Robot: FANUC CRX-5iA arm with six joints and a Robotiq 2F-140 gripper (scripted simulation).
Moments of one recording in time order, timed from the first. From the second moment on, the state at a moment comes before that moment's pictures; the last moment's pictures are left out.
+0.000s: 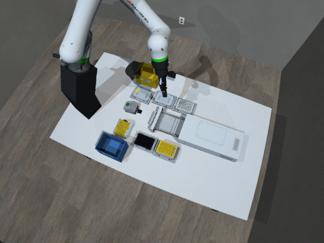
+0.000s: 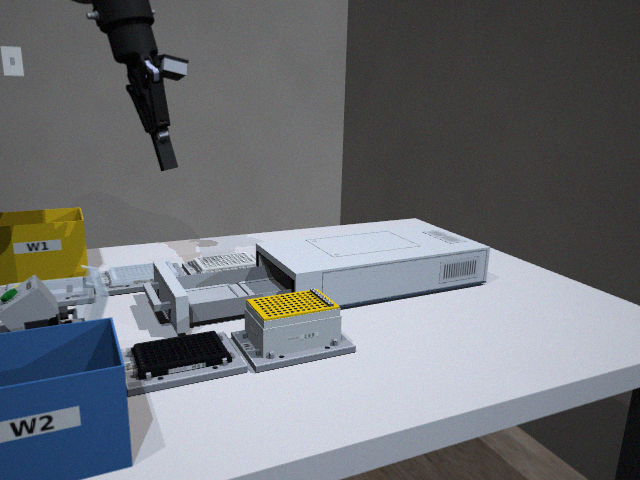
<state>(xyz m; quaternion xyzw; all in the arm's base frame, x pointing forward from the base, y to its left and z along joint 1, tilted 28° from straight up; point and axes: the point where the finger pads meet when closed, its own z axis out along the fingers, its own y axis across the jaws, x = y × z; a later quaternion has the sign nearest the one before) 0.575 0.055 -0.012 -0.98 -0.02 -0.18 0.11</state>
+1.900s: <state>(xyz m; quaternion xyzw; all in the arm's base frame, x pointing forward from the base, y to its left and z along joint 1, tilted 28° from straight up) 0.477 -0.021 -0.094 -0.97 0.05 -0.08 0.23</state>
